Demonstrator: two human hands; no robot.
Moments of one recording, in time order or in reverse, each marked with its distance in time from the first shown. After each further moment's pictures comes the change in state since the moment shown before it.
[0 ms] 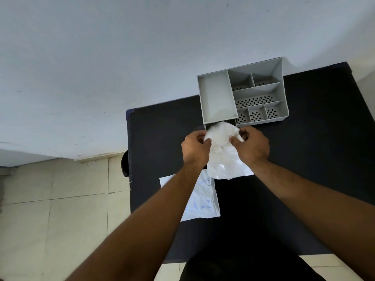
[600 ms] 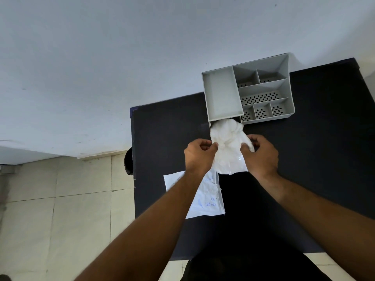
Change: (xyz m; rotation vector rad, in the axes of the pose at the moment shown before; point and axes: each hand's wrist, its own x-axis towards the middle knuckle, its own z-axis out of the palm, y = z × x) left_hand -0.015 -0.018 -0.006 -0.031 -0.059 -0.076; right_hand -0.033 0.019 0.000 0.108 0.071 0.053
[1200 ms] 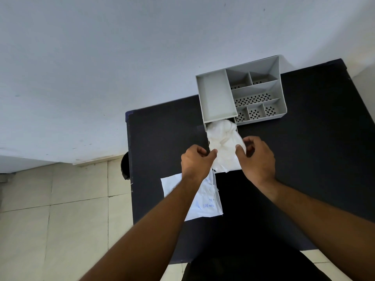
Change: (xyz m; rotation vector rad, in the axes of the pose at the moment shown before) left_hand -0.010 -0.009 0.002 0.142 -0.012 0.013; right_hand -0.010 0.007 -0.007 -0.110 0.014 -0.147
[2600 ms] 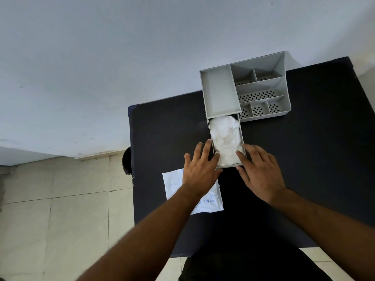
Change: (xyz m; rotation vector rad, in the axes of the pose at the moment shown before) left_hand -0.017 -0.047 0.006 0.938 0.075 0.752; right_hand -0.027 0.040 -0.012 -0.724 -0.151 -0.645
